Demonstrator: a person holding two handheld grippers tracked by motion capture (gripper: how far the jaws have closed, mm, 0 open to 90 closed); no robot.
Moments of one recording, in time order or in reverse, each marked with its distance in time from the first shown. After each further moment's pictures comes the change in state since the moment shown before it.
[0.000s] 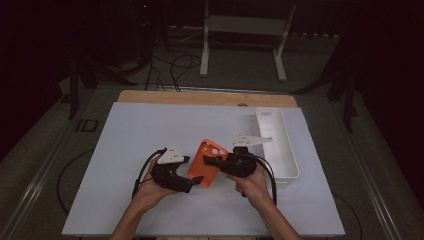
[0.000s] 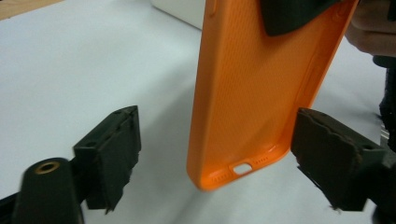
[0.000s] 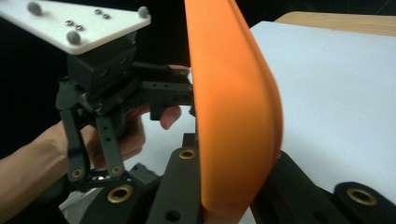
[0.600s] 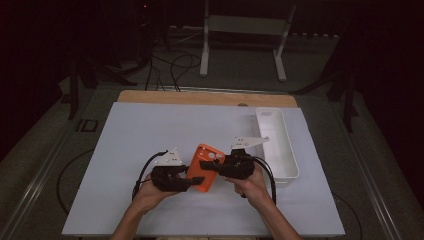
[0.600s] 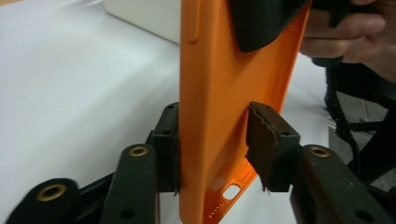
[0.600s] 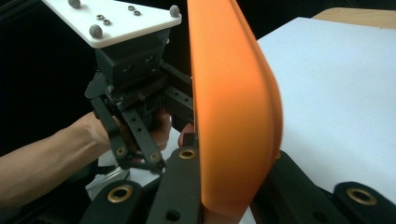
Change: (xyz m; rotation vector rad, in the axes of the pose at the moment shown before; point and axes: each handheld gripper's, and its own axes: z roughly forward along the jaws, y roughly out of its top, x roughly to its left) left arm 0.001 -0.007 -0.002 -0.039 -0.161 0.029; right arm 0.000 -0.002 0.003 0.016 0.121 -0.026
